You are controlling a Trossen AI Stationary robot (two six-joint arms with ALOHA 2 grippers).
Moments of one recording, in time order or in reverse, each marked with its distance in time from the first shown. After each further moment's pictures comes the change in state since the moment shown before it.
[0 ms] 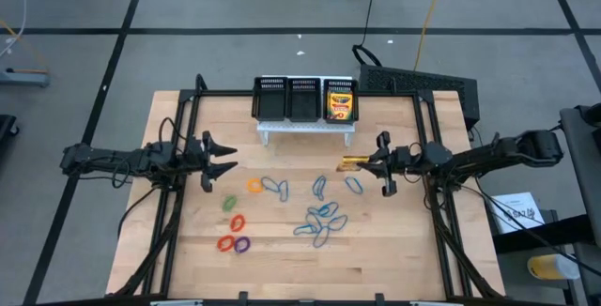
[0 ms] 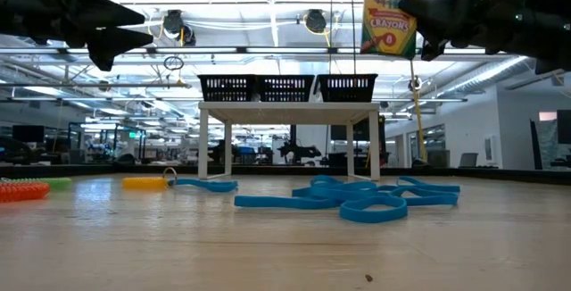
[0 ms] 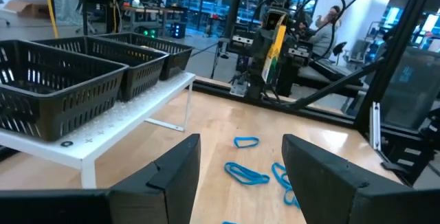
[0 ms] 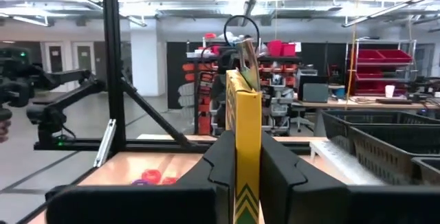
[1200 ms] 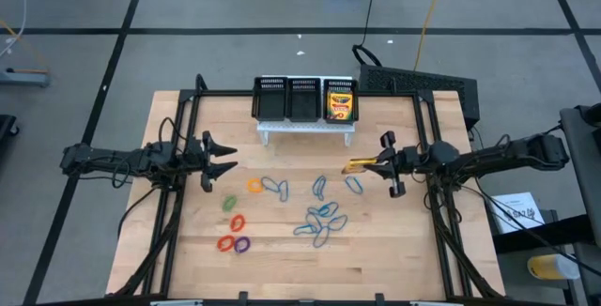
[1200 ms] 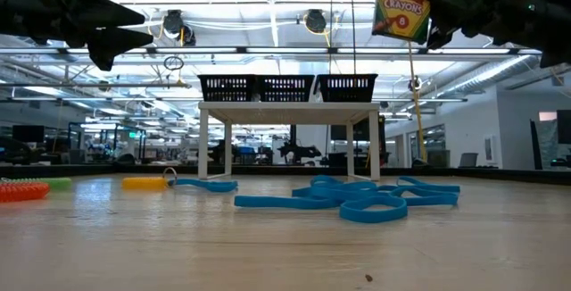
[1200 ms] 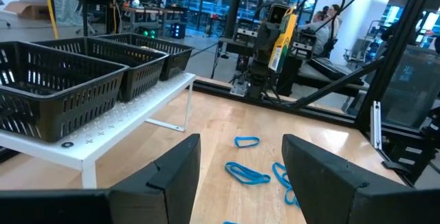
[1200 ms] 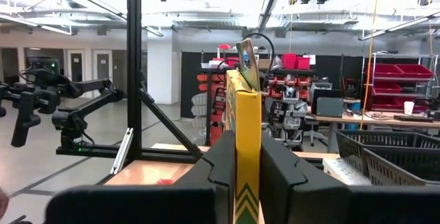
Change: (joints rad) left arm 0.000 0.000 0.000 0.000 -0.001 0.007; right arm -0.001 -0.165 -0.001 -0.120 -0.070 -0.008
